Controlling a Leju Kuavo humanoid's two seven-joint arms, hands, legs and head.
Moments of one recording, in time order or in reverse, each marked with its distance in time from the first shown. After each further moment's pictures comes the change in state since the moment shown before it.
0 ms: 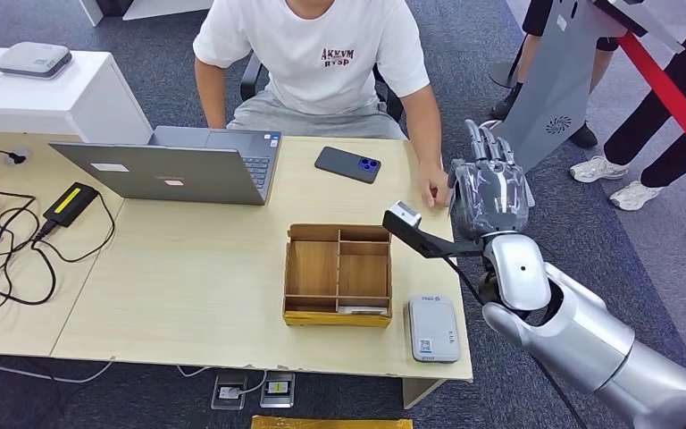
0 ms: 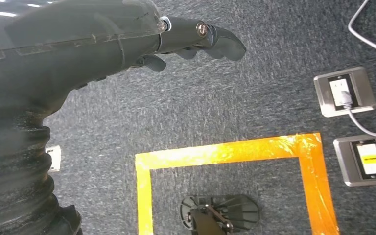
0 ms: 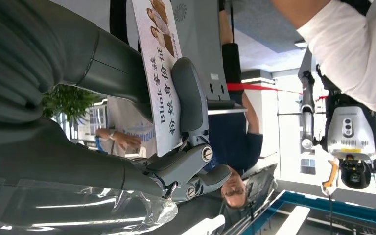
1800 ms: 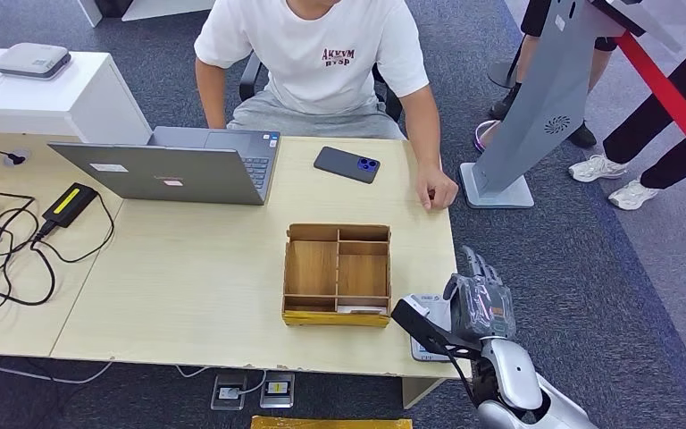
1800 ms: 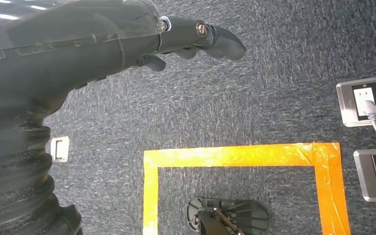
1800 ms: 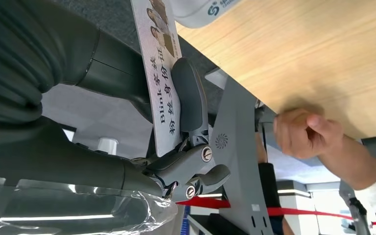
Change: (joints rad) left arm 0.034 -0.010 0.066 0.036 0.023 0.000 -0.043; right arm 0.443 0.016 -0.125 0.009 -0.137 -0.114 -0.060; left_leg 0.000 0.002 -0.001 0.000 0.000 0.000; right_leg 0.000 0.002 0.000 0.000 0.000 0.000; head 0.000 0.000
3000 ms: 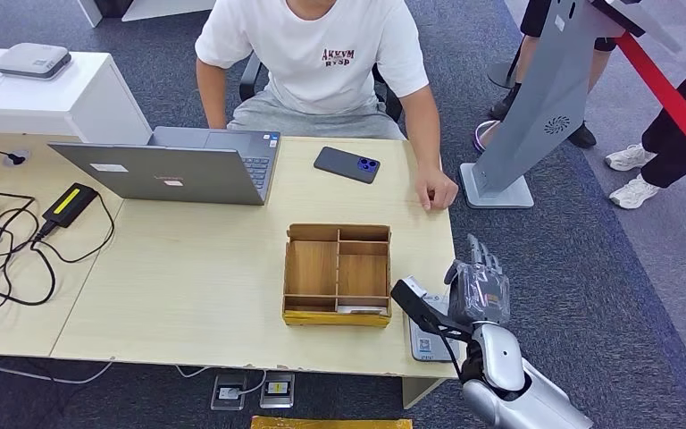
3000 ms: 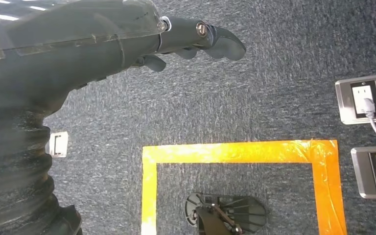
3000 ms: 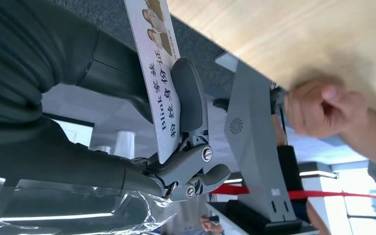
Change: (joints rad) left arm 0.000 -0.006 -0.002 0.000 0.021 0.000 -0.013; right arm -0.071 0.092 -0.014 0.193 0.046 -0.100 0.021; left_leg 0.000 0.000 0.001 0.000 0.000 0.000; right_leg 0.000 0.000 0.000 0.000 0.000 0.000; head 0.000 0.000
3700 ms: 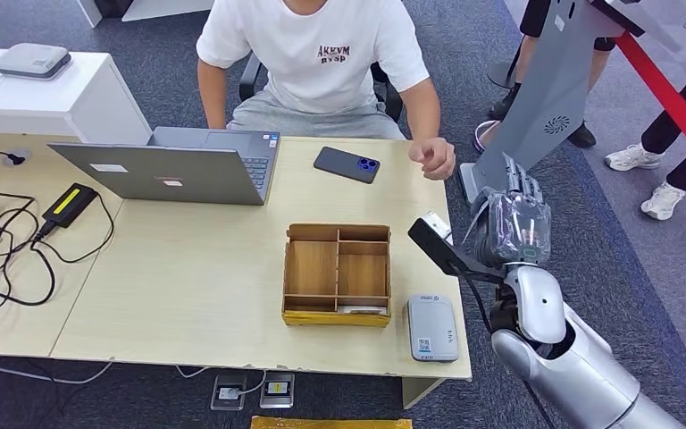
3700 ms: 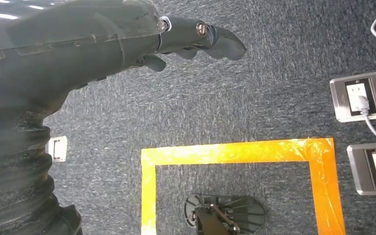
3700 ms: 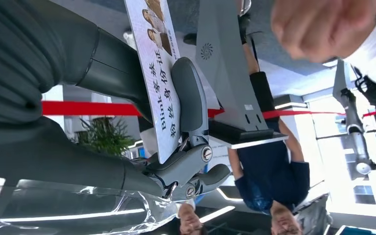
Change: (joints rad) left arm -0.020 -0.002 -0.016 0.000 -0.035 -0.002 0.038; right arm -0.137 -0.080 -0.118 -0.273 0.103 0.203 0.008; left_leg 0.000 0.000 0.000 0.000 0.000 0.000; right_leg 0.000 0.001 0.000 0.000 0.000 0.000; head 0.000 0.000
